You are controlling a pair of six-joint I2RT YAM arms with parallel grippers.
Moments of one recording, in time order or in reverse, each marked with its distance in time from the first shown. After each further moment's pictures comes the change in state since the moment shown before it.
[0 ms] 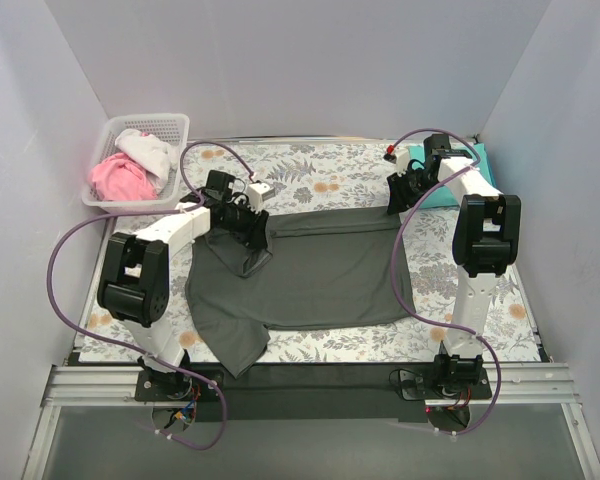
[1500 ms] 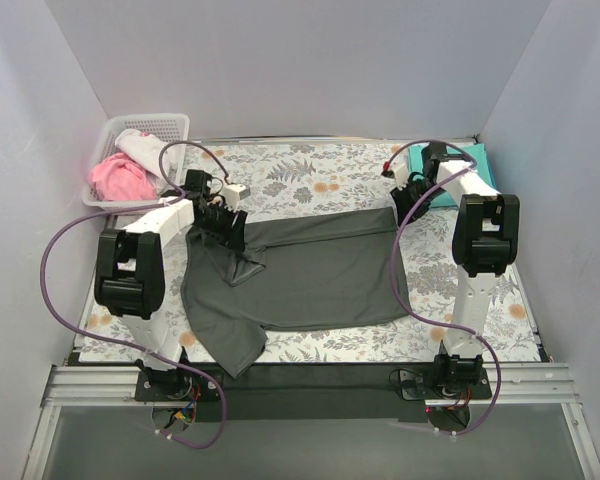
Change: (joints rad) left arm 0.145 0.053 0.040 -0.153 -0.071 0.009; right arm 0.005 0.003 -0.050 -0.089 0.148 -0.133
